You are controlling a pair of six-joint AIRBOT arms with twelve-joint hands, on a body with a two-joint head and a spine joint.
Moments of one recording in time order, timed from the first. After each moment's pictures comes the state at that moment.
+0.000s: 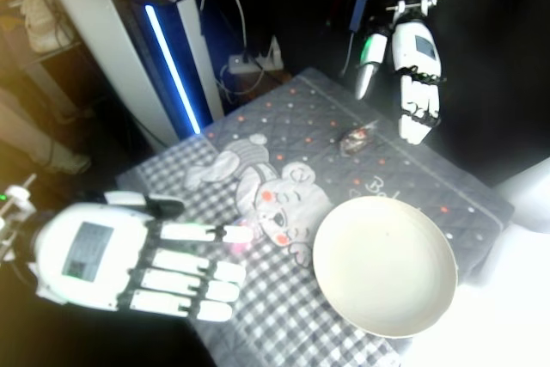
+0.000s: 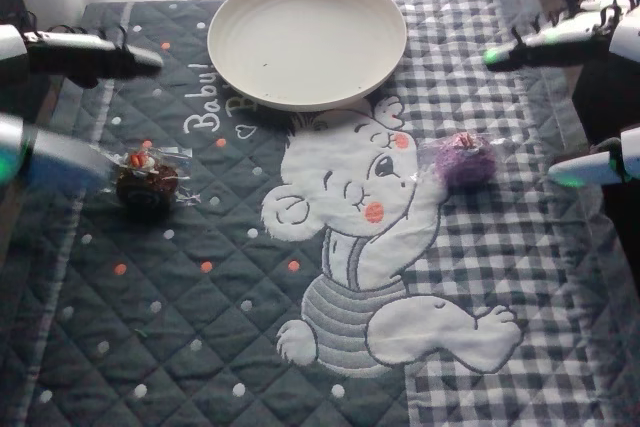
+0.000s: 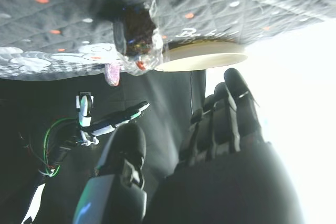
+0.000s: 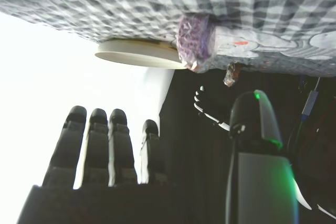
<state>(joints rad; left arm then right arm) 0.72 -0.89 1.25 0.53 -0.57 0.23 -0.95 -0.88 1.33 -0.32 0.84 -0.26</state>
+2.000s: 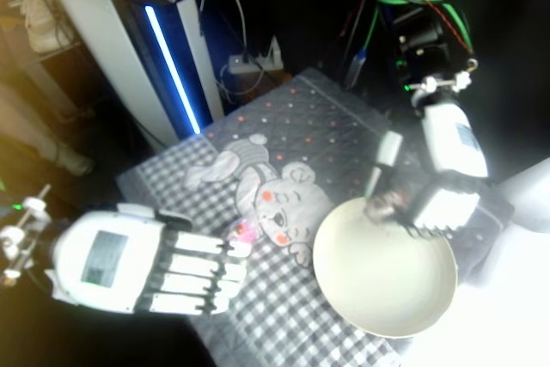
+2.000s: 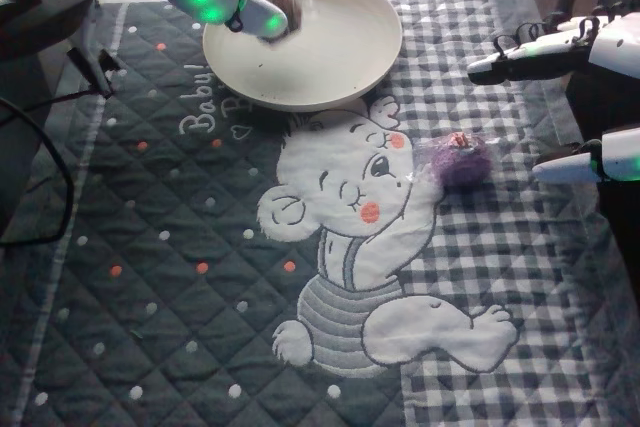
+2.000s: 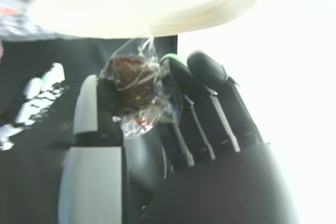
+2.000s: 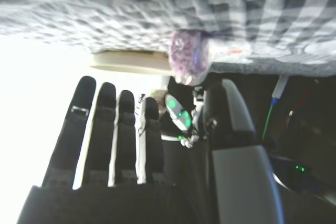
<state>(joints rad) 0.40 -1.52 1.88 0.55 -0.33 0.14 -0.95 -0.94 1.38 -0.35 0.87 -0.19</state>
